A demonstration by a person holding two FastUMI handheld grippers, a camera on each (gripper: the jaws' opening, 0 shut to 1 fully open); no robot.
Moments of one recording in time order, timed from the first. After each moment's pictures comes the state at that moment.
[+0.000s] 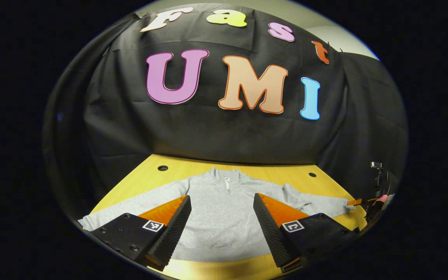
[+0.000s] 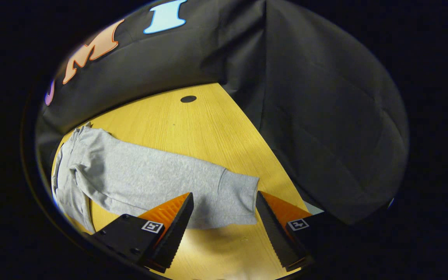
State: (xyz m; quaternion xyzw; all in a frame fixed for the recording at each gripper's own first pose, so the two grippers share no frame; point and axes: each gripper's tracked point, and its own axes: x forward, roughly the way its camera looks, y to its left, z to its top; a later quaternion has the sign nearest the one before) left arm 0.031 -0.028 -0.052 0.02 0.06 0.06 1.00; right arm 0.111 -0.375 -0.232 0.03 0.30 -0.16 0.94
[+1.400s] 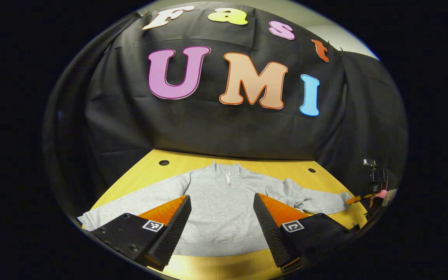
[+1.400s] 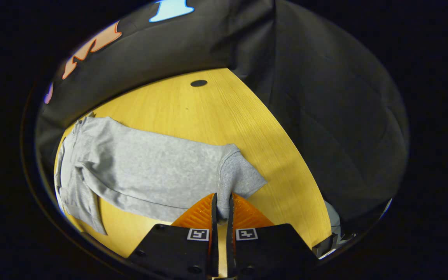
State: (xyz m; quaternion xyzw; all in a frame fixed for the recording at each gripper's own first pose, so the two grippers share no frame) left arm 0.016 -0.019 -0.064 0.02 0.07 0.05 1.00; right arm 0.111 -0.320 -0.224 0.04 0.35 -0.15 0.93
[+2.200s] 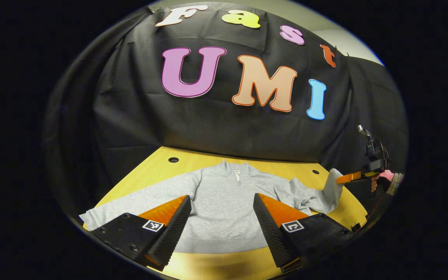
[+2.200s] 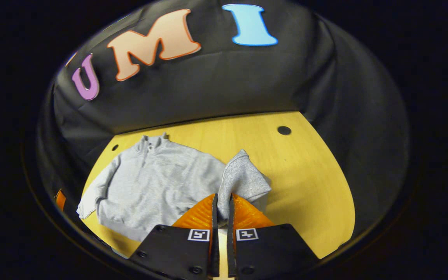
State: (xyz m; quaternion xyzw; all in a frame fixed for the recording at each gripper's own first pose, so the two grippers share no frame) left arm -0.008 0.027 -0.065 0.00 0.06 0.07 1.00; right arm 0.164 -0.088 -0.103 0.02 0.26 0.02 0.97
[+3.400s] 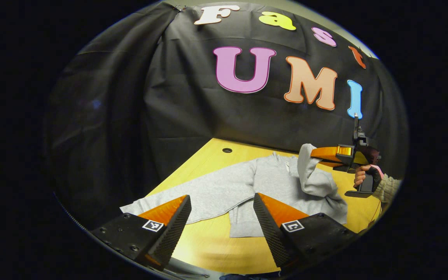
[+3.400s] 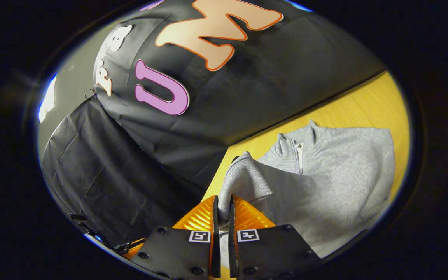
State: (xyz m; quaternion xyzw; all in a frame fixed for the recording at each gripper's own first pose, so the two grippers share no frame) left arm -0.099 0.140 -0.088 -0.01 0.08 0.21 0.97; right arm 0.200 0.246 -0.119 0.27 0.25 0.33 0.87
